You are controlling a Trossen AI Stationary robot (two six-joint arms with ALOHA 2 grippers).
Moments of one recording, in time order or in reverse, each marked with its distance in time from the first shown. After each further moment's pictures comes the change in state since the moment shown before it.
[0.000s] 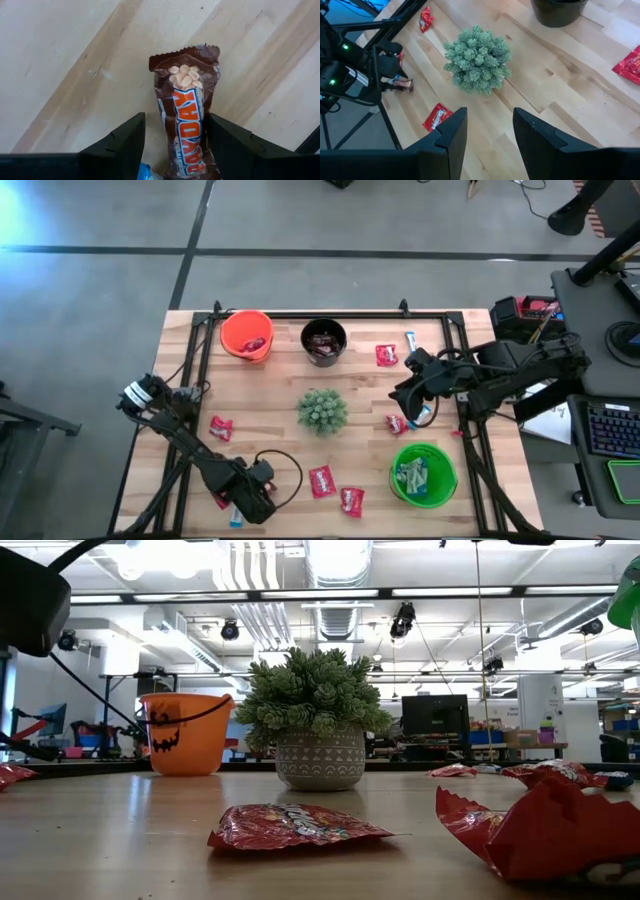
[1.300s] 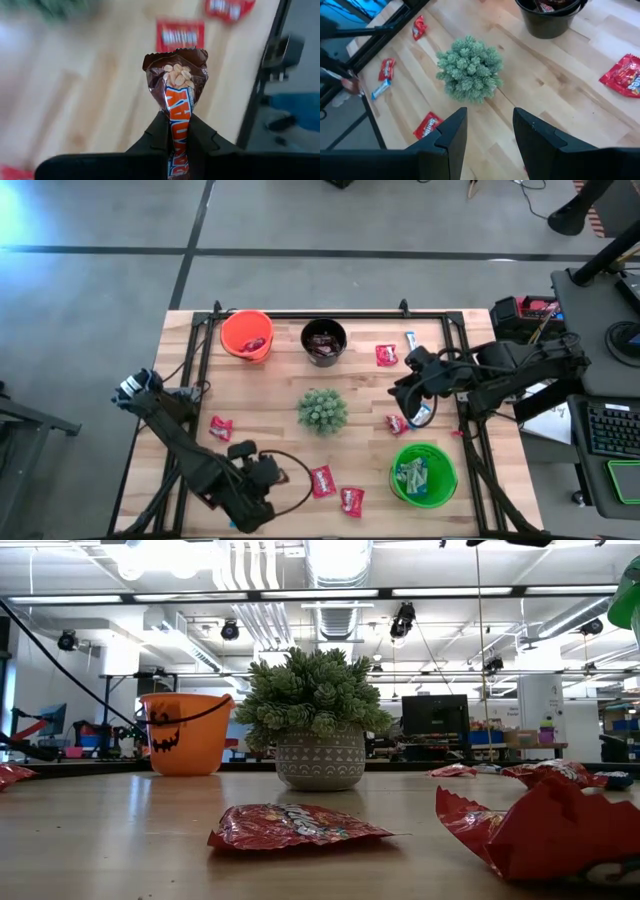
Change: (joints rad) left arm 0.023 -0.057 0.536 -0.543 -0.299 0.393; right arm 0.000 0.003 0.000 -0.001 0.062 -0.022
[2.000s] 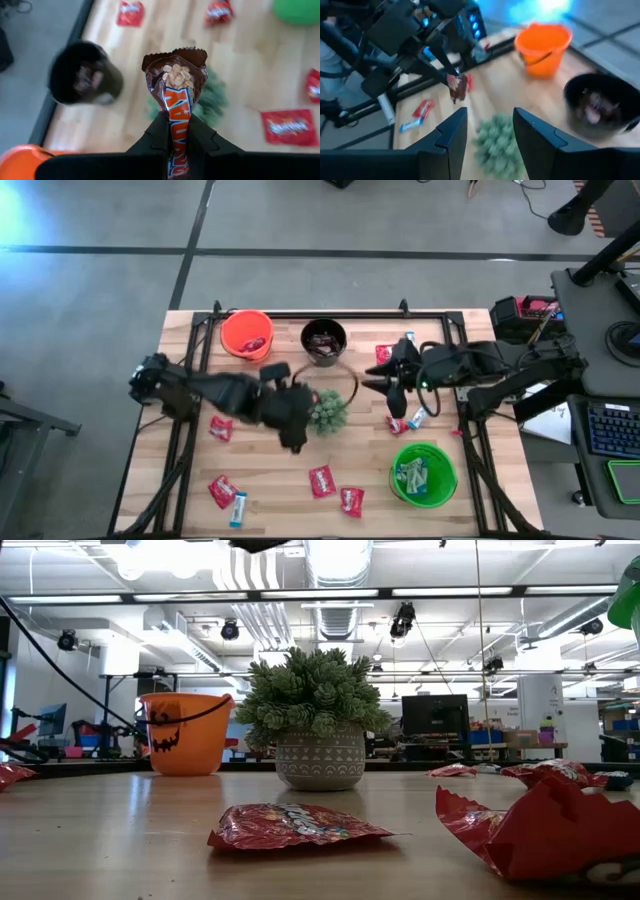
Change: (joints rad) left arm 0.440 -0.001 0.312 -0.163 -0.169 0.681; right arm -0.057 0.036 -0.002 0.449 -0.006 -0.450
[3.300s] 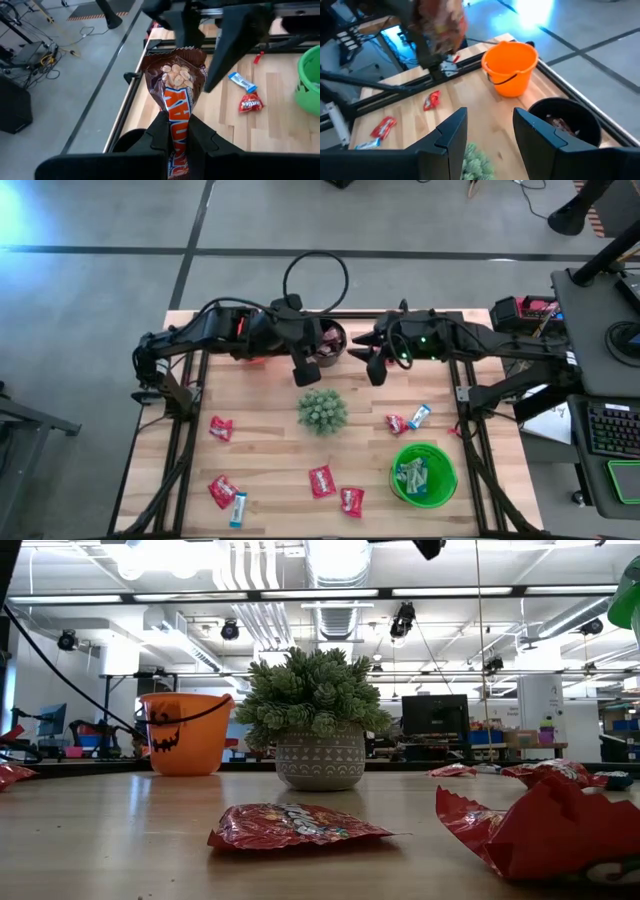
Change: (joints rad) left arm 0.304 -0.002 0.284 0.217 0.107 0.453; right arm -0.267 0.073 0.007 0.107 -0.151 -0.189
